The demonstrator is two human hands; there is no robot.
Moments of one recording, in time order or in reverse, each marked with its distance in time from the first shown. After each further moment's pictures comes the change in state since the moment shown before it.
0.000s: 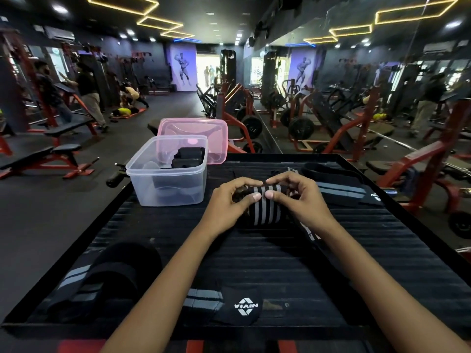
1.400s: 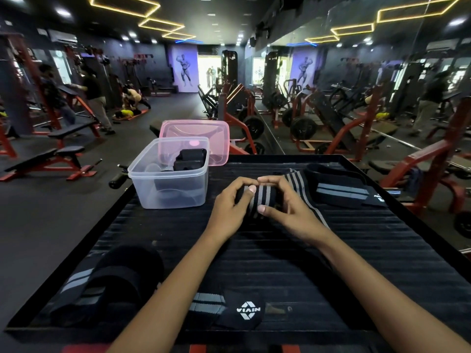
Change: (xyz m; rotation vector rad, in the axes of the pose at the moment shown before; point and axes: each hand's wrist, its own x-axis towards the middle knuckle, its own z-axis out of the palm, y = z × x) left_hand -0.004 0.002 0.009 0.041 0.108 -0.064; right_hand -0.009 -0.006 0.019 0.094 -0.224 0.053
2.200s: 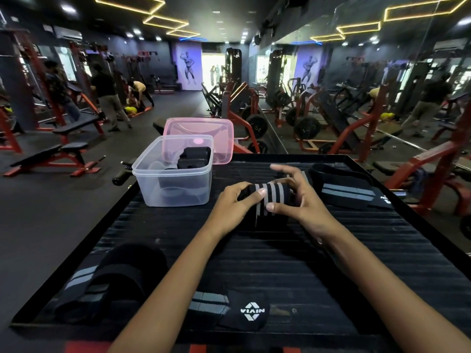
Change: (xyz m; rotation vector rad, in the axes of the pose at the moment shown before) left_hand 0.005 -0.002 -0.010 -0.172 -0.151 -0.199; right_hand 0.004 0.001 -0.013 0.065 0.066 0.010
